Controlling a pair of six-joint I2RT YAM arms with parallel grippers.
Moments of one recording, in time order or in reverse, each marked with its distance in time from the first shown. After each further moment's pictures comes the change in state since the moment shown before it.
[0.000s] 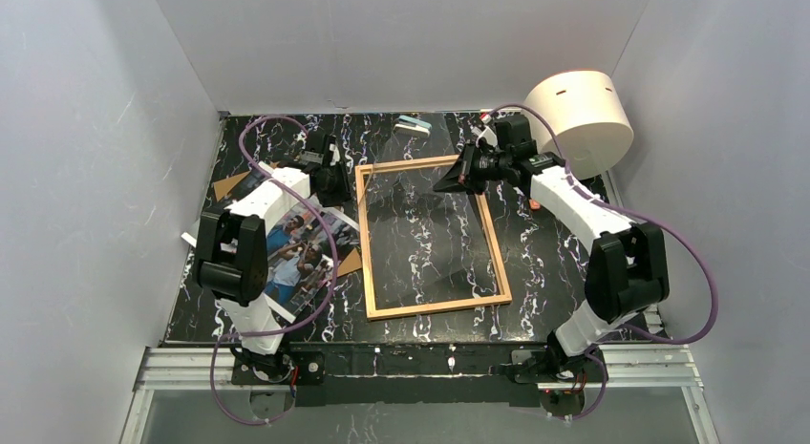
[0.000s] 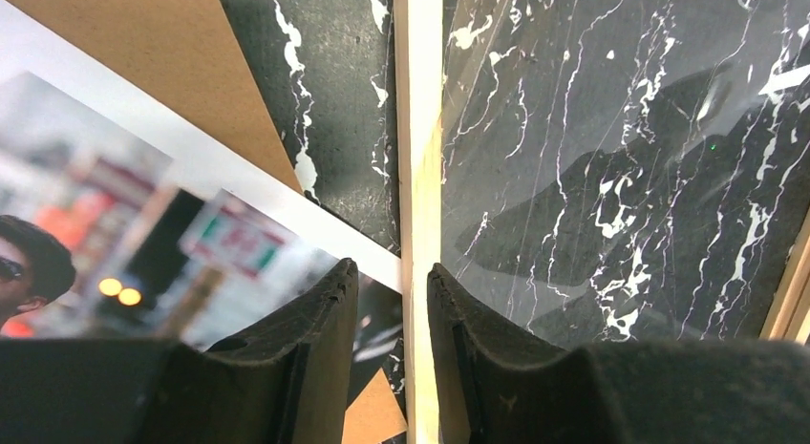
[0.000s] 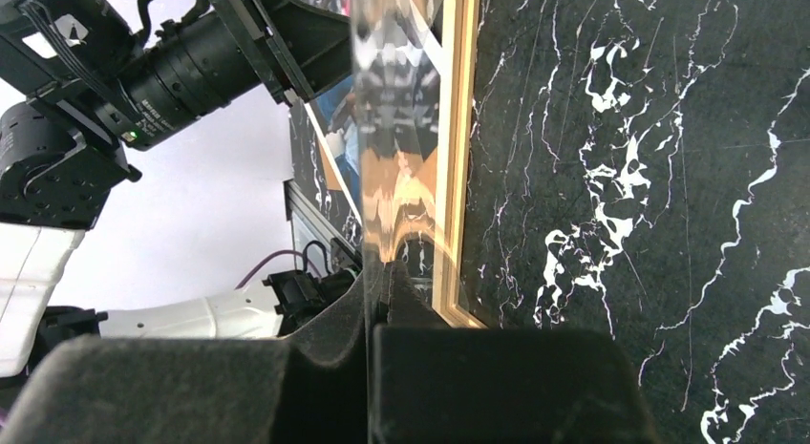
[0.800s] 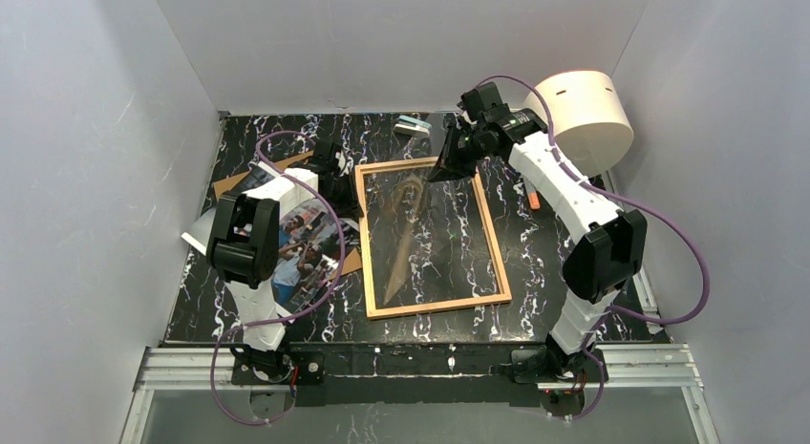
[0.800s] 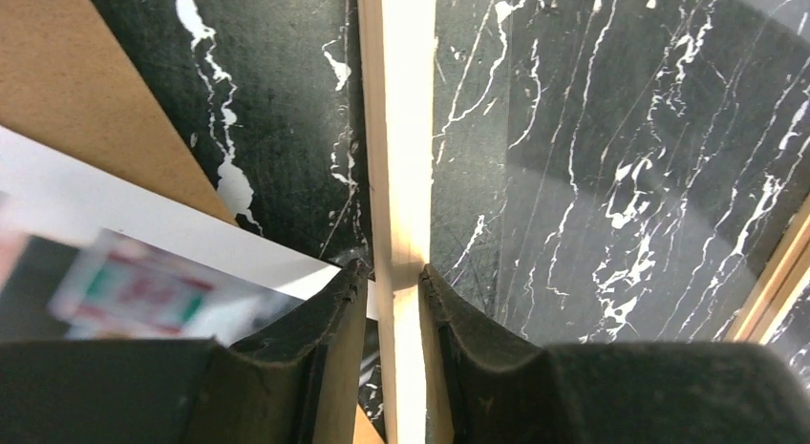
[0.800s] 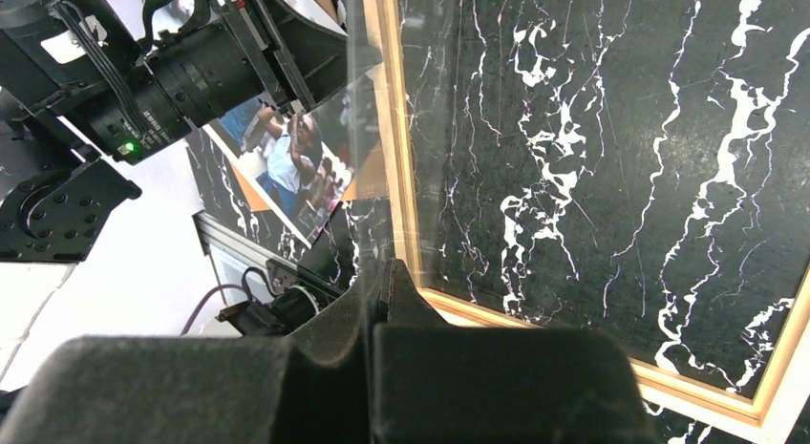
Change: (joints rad) left arm 0.005 0.150 0.000 0.030 0.163 -0.026; right arm 0.129 0.176 0.542 -0.604 0.348 -0.063
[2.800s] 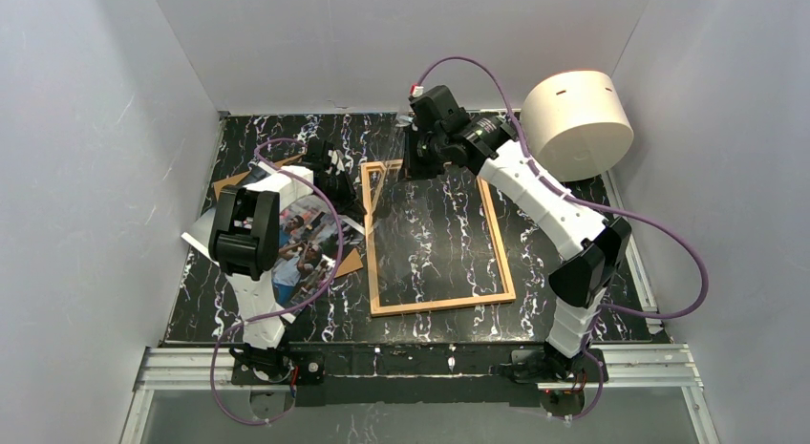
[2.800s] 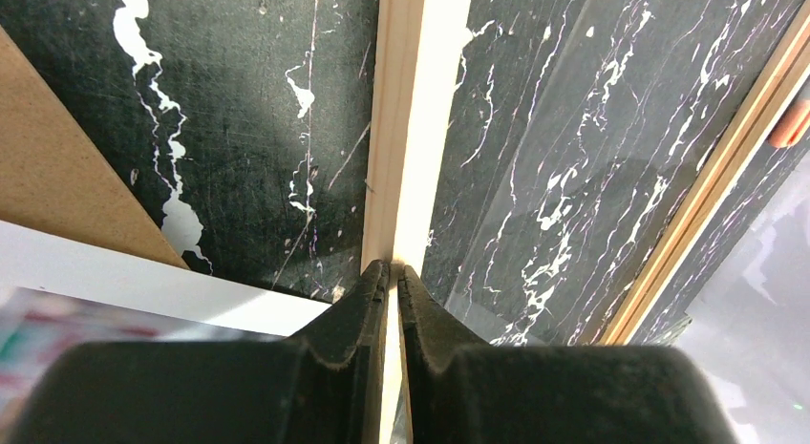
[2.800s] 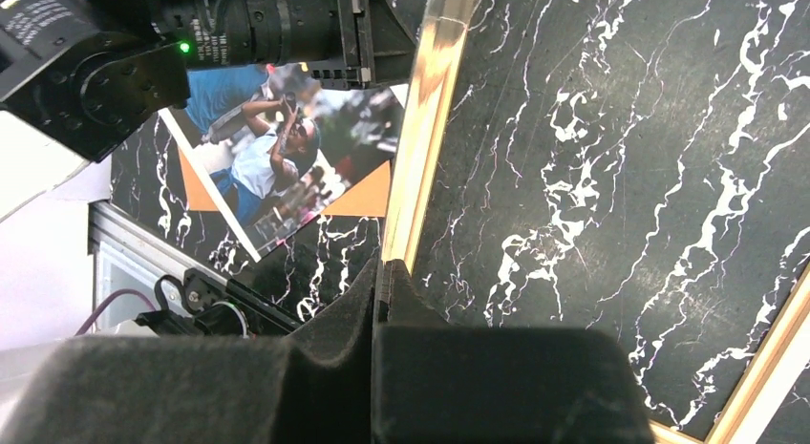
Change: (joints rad) left arm 0.053 0.071 0.026 0.044 0.183 -0.109; right arm 0.279 0.037 0.218 -0.063 0.311 -0.119
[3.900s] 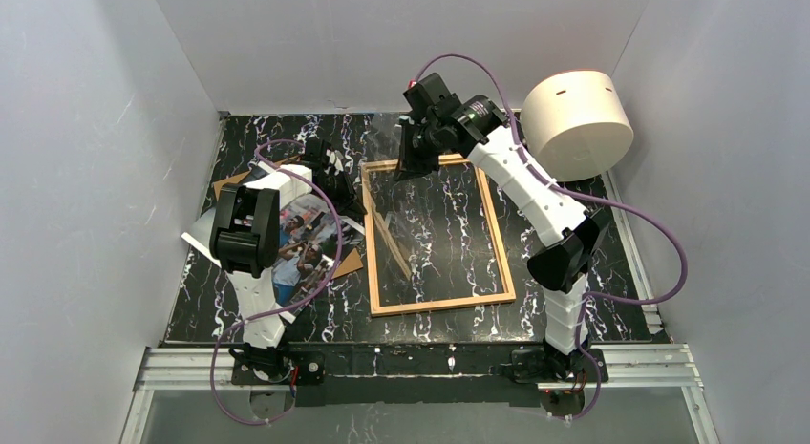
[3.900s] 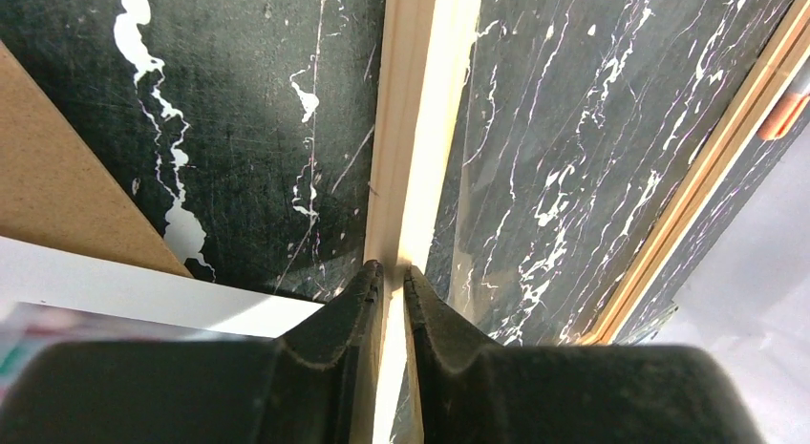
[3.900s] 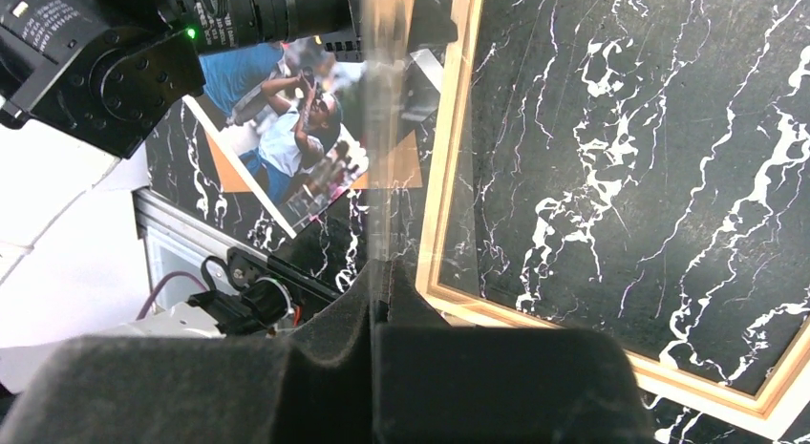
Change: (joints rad) left arm 0.015 0.024 0.017 -0.015 0.044 0.007; right arm -0.014 0.157 0.285 -0.223 -0.071 0.072
